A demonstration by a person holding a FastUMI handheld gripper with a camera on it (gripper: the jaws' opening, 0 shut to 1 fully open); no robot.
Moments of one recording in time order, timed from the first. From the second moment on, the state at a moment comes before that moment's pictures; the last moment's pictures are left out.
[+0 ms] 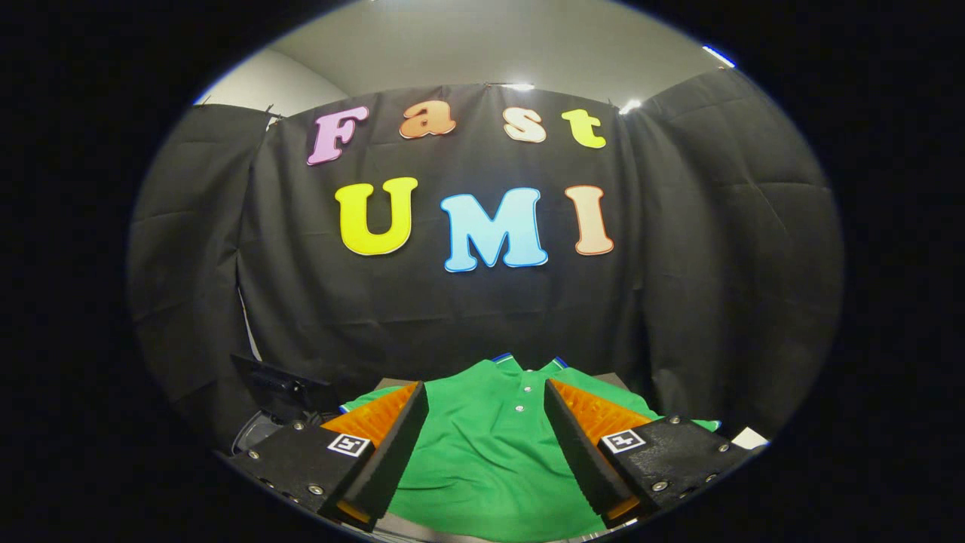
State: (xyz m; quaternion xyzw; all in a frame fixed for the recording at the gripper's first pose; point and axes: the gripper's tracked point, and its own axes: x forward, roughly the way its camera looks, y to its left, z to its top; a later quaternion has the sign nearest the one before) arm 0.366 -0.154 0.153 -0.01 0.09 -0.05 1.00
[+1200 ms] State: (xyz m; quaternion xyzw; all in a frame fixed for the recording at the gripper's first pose) arm 0.431 -0.201 0.041 0.01 0.33 -0.04 0.94
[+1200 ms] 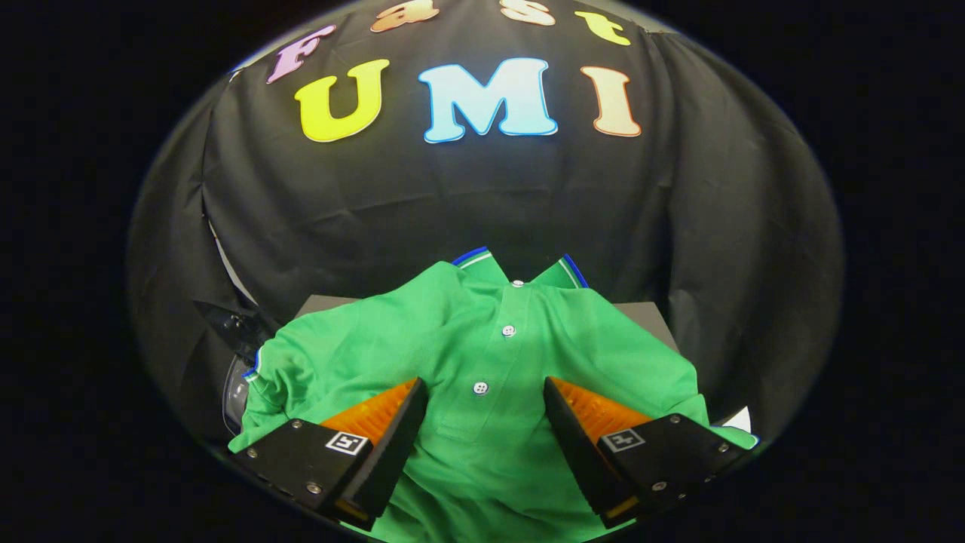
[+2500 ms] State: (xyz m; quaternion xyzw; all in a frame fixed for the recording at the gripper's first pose) arm 0.416 -0.121 0.115 0.19 0.21 0.09 0.95
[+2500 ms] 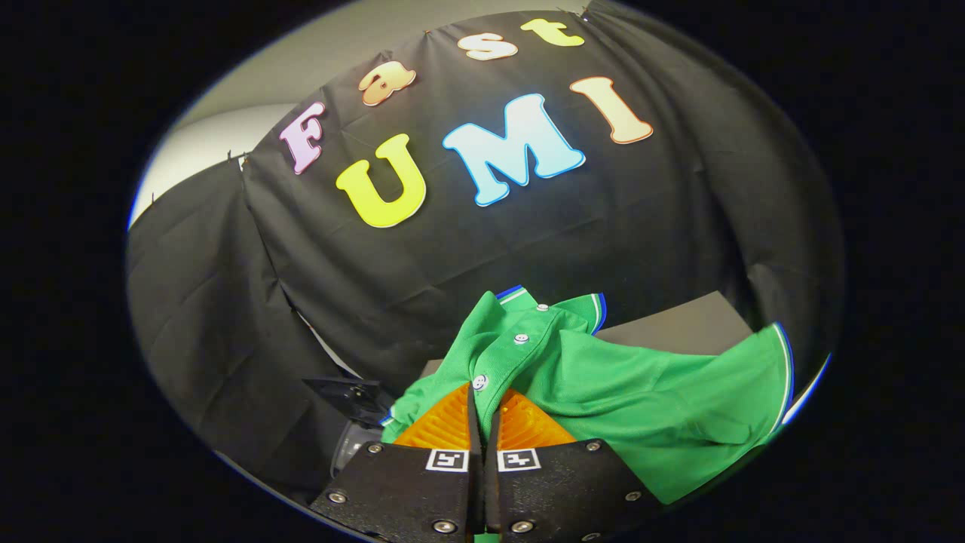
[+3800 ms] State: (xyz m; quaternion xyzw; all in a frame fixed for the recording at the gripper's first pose) arm 0.403 0.094 0.217 0.18 0.13 0.21 0.95
